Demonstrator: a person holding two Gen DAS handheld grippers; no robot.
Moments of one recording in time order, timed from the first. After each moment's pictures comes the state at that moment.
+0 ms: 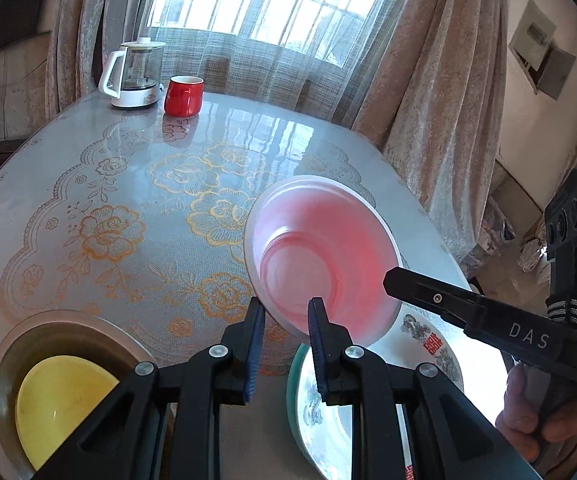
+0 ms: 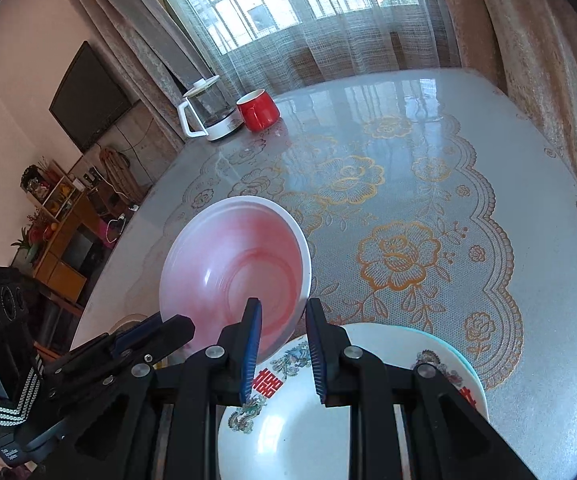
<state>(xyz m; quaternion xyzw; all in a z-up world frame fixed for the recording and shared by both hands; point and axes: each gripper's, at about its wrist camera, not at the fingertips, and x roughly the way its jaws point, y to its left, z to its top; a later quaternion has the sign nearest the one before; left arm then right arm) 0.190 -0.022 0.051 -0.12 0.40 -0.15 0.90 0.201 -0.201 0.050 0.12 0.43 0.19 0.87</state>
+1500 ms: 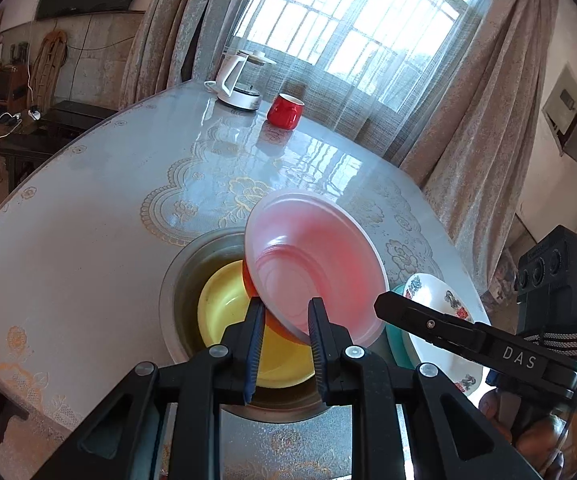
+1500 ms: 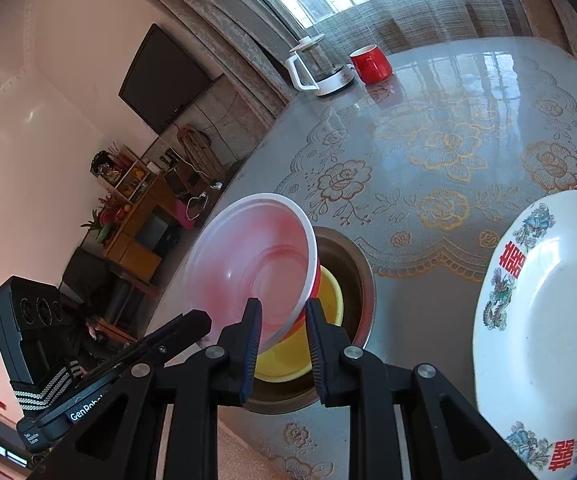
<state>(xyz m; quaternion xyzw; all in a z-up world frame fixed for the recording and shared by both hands) 0.071 0.129 0.038 -0.20 0.37 -0.08 0.91 0.131 -0.067 0.016 0.17 0.44 0.32 0.82</state>
